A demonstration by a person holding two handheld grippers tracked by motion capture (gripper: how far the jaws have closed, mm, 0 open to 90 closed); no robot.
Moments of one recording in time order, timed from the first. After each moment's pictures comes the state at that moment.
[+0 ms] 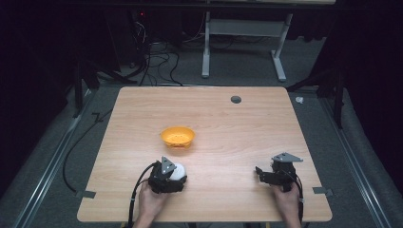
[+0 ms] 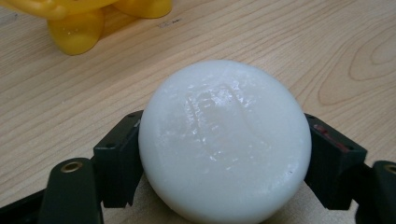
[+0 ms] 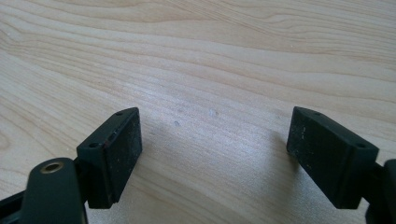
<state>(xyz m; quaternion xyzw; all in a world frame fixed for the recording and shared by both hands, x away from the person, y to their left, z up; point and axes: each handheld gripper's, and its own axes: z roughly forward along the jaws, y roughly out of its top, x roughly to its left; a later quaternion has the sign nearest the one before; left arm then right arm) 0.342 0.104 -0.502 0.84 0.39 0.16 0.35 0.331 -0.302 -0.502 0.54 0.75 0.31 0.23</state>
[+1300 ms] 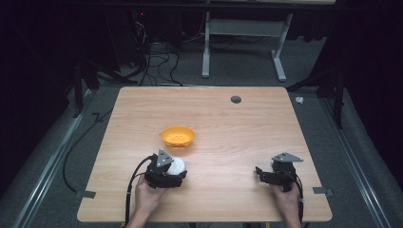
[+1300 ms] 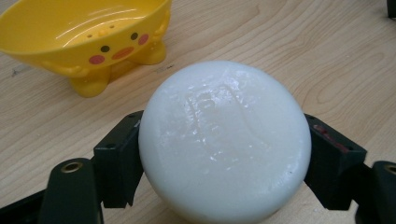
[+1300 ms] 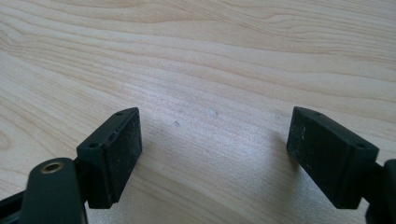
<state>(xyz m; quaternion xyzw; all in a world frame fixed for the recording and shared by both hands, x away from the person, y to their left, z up) 0.345 0.108 -0.460 0.84 0.37 0.14 0.38 0.331 -0.303 -0.502 0.53 0.75 0.31 0.23</state>
